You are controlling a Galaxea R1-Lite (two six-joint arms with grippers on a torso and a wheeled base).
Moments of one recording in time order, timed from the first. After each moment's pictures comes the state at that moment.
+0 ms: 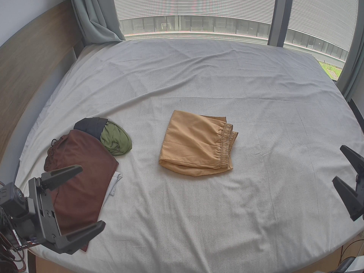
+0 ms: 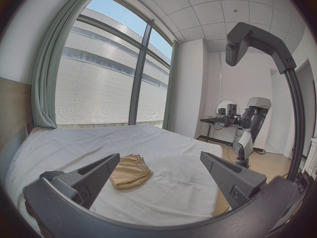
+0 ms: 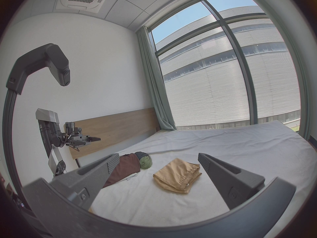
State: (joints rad) left arm -0.36 1.17 -0.02 -1.31 -0.60 0.04; right arm 0.23 0.95 -0.03 -1.17 0.46 0.10
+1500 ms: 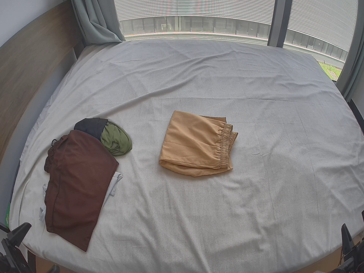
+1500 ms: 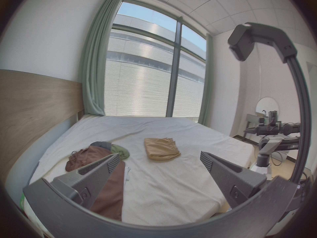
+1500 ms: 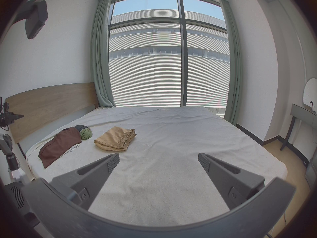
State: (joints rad) left arm -0.14 0.13 -0.02 -0.25 -0.41 -0.04; right arm 0.01 0.01 -0.02 -0.01 -0.01 0.00
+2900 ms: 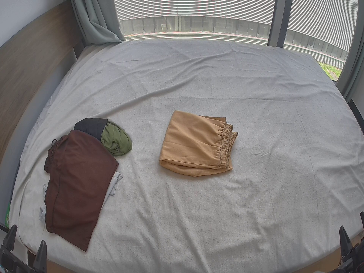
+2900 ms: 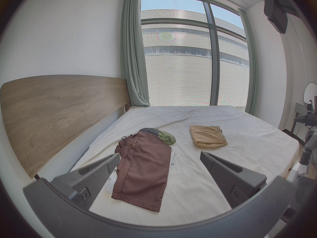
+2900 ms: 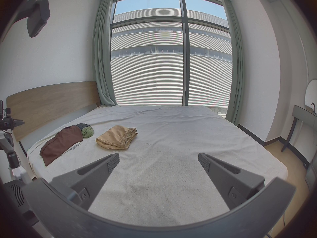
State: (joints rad) left arm 0.00 0.01 -0.02 0.00 0.00 0.02; right arm 0.01 0.01 -0.02 0.01 0.01 -0.01
